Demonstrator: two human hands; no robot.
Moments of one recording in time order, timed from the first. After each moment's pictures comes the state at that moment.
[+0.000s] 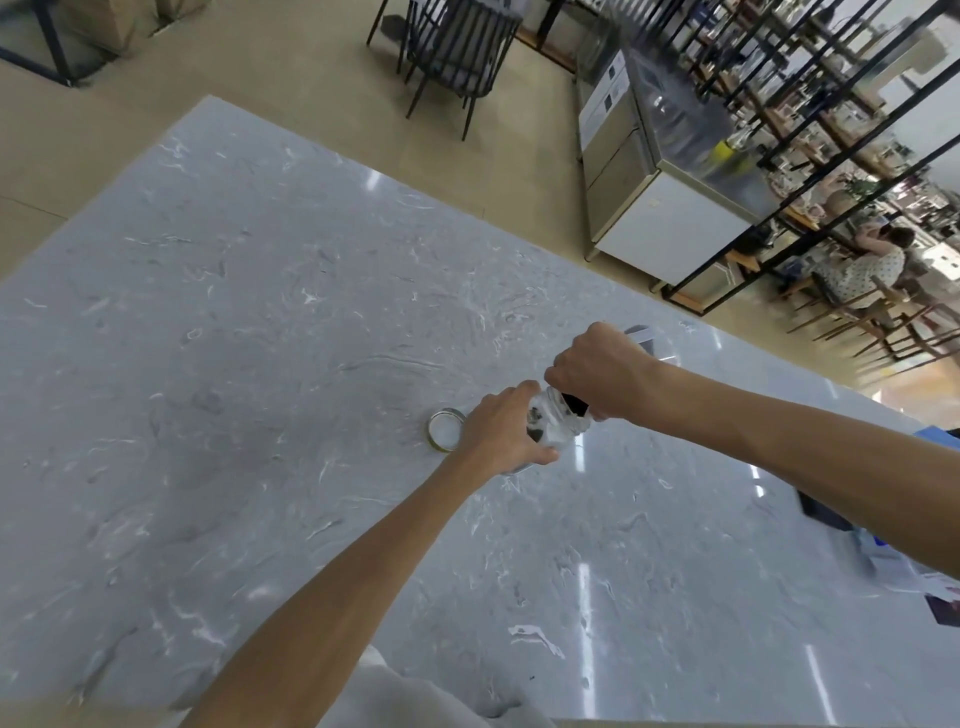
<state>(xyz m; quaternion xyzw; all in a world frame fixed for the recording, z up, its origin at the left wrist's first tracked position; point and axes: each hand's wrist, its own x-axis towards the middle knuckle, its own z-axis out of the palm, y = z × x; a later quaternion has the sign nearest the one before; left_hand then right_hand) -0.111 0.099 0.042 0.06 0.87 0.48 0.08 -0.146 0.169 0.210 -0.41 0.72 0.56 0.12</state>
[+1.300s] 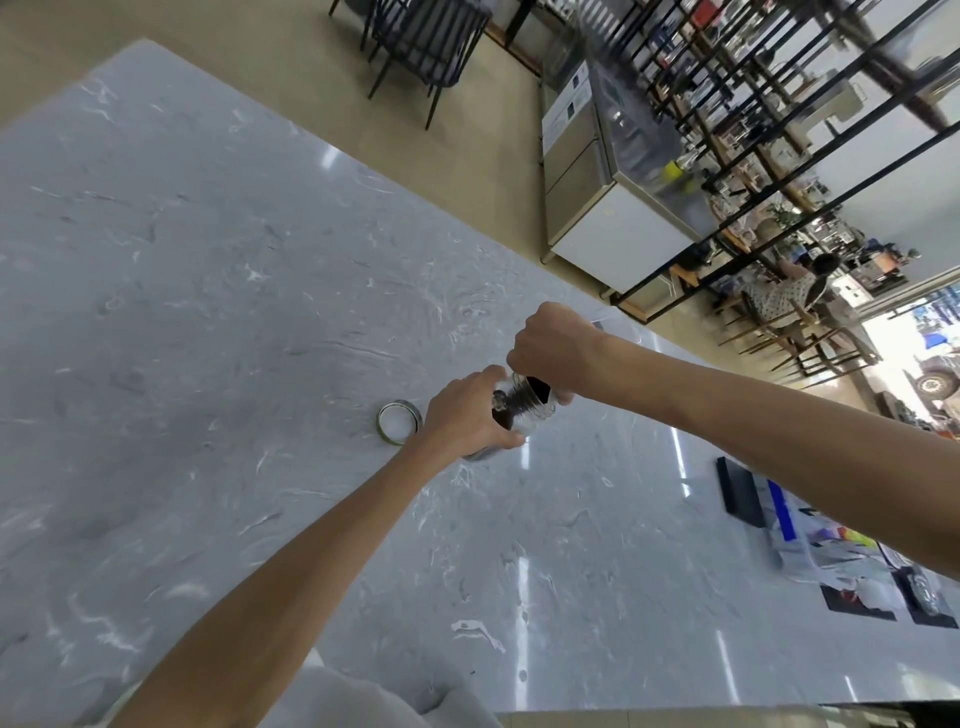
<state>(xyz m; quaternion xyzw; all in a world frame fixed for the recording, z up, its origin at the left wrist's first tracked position) -0.119 0.104 0.055 0.05 0.86 0.51 0.06 -0.174 0.160 0.206 -0.40 0.65 0.62 0.18</state>
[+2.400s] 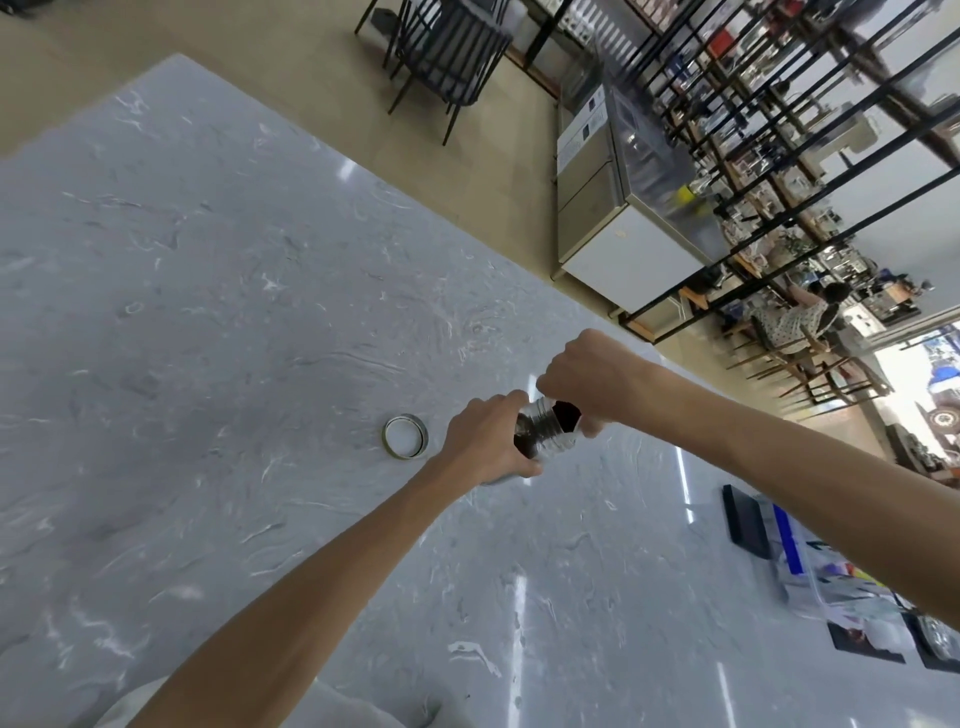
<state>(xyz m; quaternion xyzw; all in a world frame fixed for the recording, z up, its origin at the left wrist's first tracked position) -0.113 0.114 0.072 0.07 0.87 0.48 0.05 -0.165 0.171 0.230 -0.38 0.69 0.59 0.19</state>
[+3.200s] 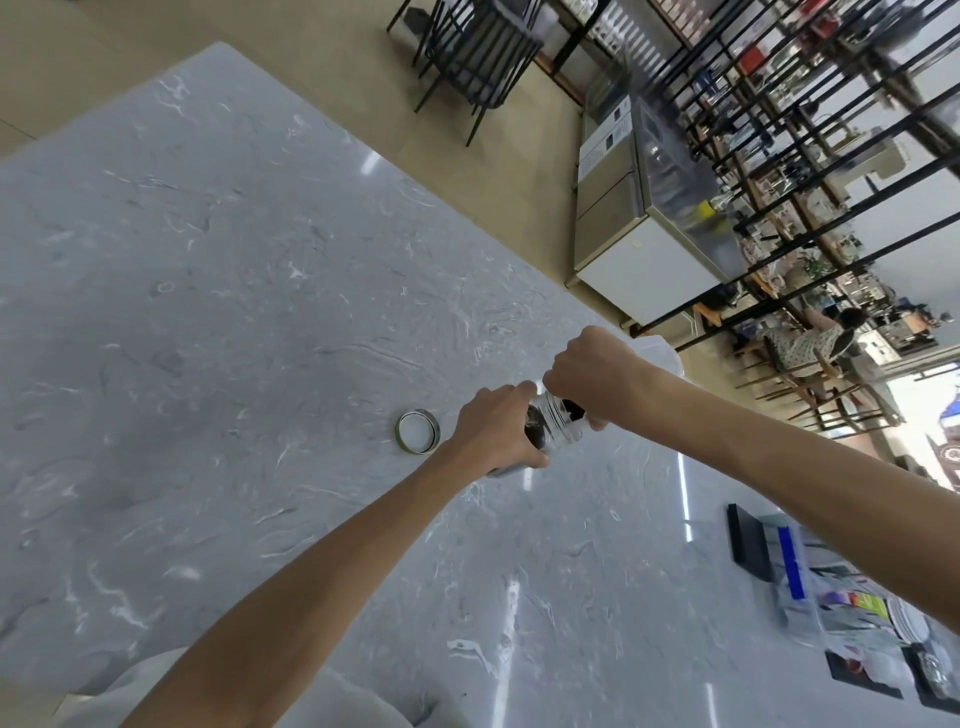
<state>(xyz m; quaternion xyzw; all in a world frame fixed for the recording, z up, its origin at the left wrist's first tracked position) -0.117 0.099 0.081 0.06 0.87 0.49 0.06 -0.164 0.149 0.229 -0.39 0.66 0.62 0.16</state>
